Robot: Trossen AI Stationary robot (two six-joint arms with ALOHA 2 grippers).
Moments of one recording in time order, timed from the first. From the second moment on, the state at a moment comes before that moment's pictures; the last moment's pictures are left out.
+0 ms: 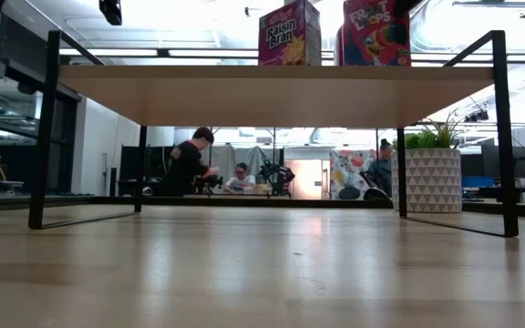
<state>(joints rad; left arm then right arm) -0.30 0.70 0.42 0.46 -0.46 0.08 0.57 1.67 1.62 -1.49 0.77 0.99</state>
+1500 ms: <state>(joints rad) -0.30 0.70 0.42 0.46 -0.46 0.08 0.78 1.14 1.16 -1.55 0.78 1.47</state>
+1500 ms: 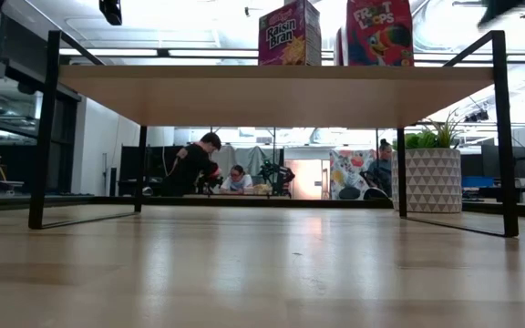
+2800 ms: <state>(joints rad) -0.17 1.34 0.64 0.65 -0.25 0.13 0.81 0.92 0.52 0.42 0.84 -0.08</state>
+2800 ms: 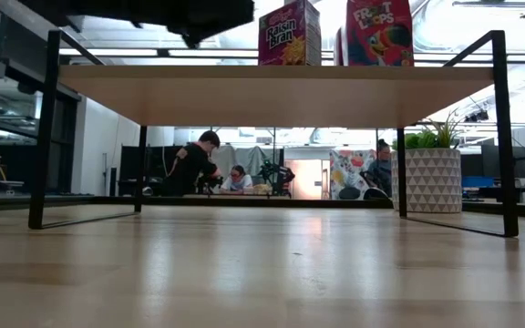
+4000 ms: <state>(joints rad) -0.18 1.66 0.87 0.60 -0.48 0.08 0.81 0.92 0.54 0.42 0.84 -0.13</state>
